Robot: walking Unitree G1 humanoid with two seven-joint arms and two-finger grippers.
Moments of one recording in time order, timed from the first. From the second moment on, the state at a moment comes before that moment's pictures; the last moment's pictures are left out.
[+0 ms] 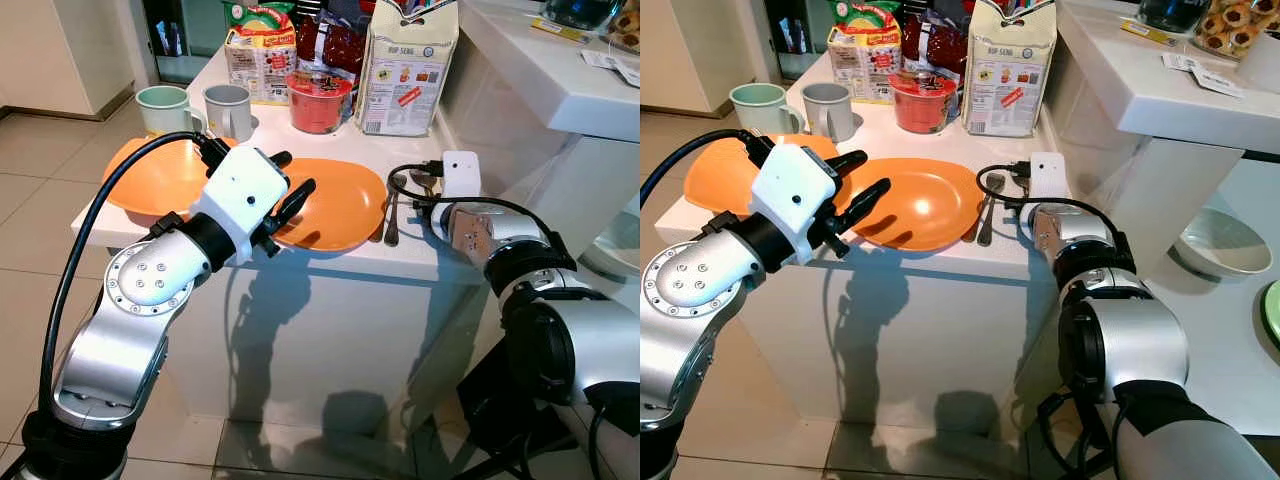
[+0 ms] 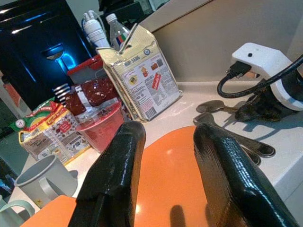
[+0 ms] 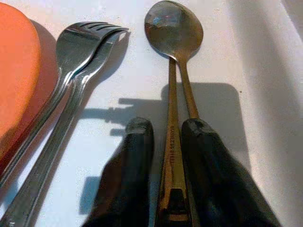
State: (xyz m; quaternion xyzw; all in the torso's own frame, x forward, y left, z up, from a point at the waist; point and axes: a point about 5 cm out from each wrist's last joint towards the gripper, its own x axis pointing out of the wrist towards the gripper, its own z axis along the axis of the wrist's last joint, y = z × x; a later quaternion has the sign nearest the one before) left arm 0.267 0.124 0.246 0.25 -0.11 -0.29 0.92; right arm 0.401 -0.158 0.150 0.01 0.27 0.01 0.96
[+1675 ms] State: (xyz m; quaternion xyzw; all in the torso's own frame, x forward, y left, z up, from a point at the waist) left arm 0.272 0.122 0.253 0.24 -0.13 -0.28 0.92; right arm 0.409 -0.152 0.164 -0.02 0.18 -0.01 0.98
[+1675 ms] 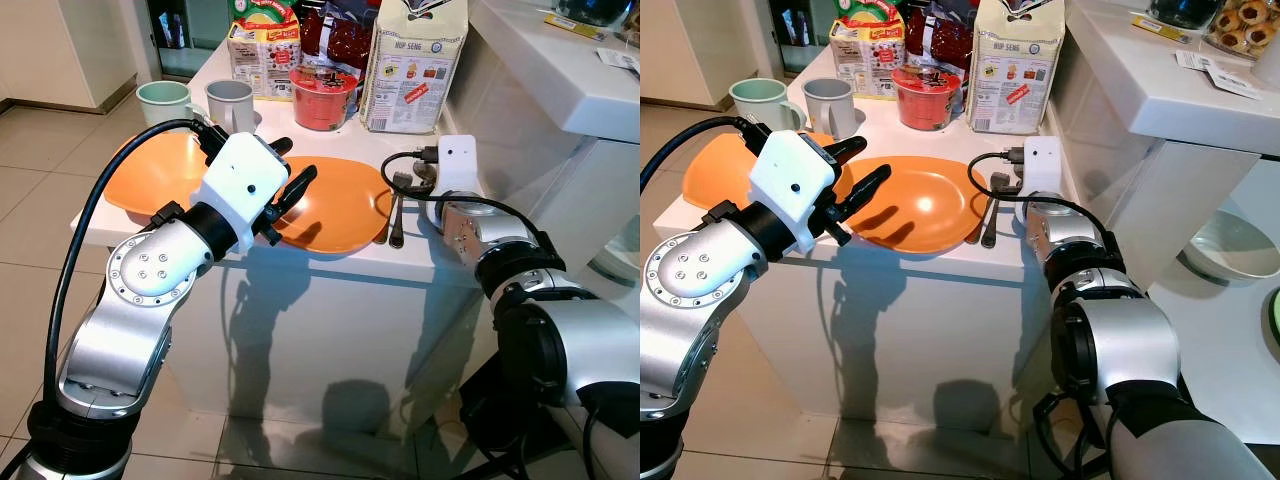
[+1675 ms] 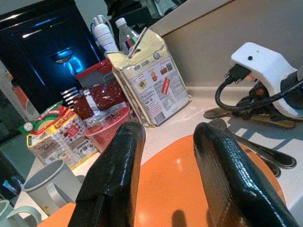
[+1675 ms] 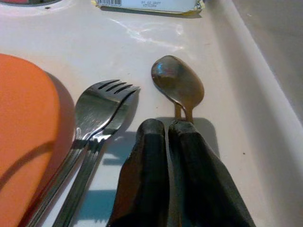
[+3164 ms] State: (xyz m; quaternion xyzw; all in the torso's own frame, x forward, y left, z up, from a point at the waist) left arm 0.267 0.119 0.246 0.22 -0.11 -0.33 0.91; right arm 0.403 -0.155 0.152 0.04 0.26 -0.02 0.96
